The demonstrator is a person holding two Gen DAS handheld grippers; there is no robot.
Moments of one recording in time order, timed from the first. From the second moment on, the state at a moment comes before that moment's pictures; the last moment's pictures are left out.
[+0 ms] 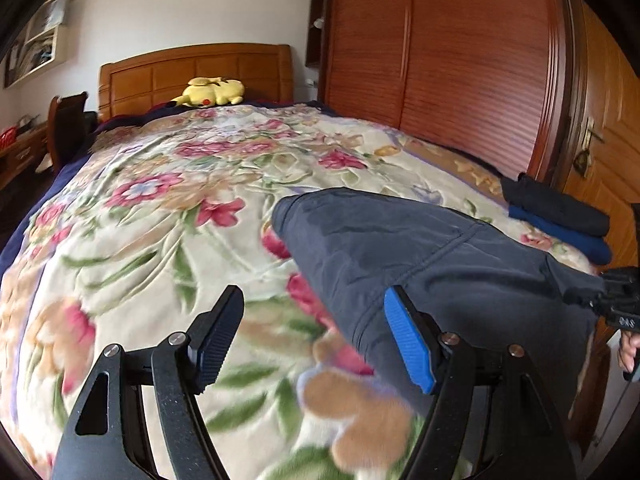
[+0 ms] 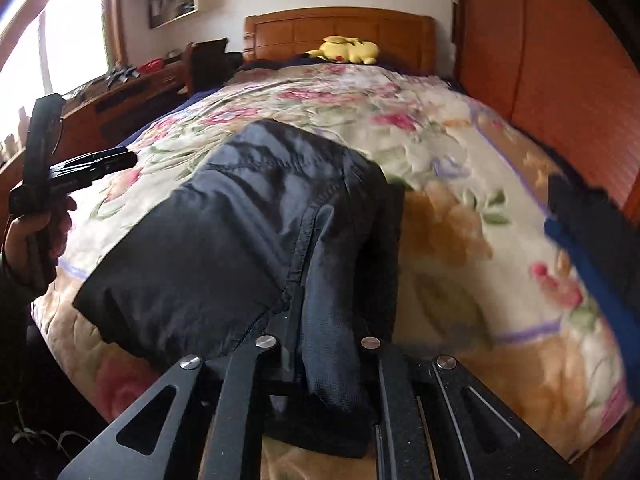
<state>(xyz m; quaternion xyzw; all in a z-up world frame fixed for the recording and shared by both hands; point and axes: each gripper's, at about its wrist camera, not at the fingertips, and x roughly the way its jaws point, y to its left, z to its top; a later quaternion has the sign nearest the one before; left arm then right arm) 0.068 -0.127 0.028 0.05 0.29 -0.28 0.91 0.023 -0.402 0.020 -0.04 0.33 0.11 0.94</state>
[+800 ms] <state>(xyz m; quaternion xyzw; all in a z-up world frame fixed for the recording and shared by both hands) 0.179 -0.189 -0.021 0.10 0.36 -0.29 0.88 0.056 -0.426 -0.048 0.10 0.39 0.13 0.90</state>
